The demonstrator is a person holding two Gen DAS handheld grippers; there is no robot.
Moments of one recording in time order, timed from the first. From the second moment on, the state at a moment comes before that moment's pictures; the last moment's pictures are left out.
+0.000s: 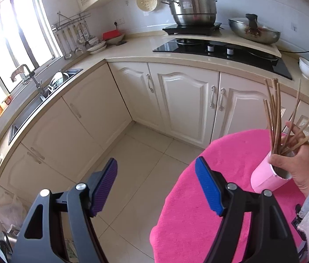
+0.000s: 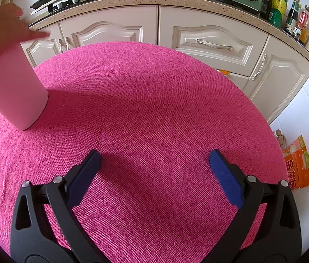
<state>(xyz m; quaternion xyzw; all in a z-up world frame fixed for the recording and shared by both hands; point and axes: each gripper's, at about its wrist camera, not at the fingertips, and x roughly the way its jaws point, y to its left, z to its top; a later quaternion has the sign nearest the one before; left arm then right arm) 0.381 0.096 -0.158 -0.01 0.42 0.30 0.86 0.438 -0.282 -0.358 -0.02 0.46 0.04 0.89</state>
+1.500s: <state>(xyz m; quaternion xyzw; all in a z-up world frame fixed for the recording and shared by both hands) 0.362 0.049 -0.148 0.00 0.42 0.21 0.88 0.437 -0.283 -0.358 -0.02 0.46 0.04 0.89</state>
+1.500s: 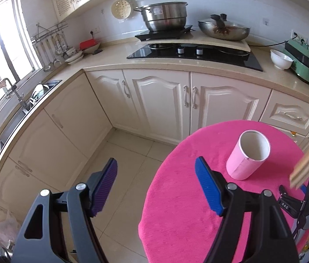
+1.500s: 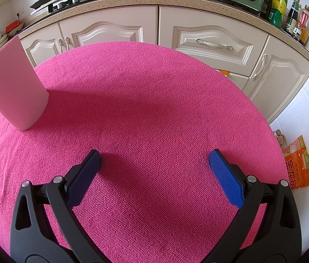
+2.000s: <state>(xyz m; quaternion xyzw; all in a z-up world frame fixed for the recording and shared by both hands) 0.371 0.026 -0.149 -0.02 0.41 0.16 0.90 0.437 -0.282 -0.358 -0.02 0.46 0.04 0.89</state>
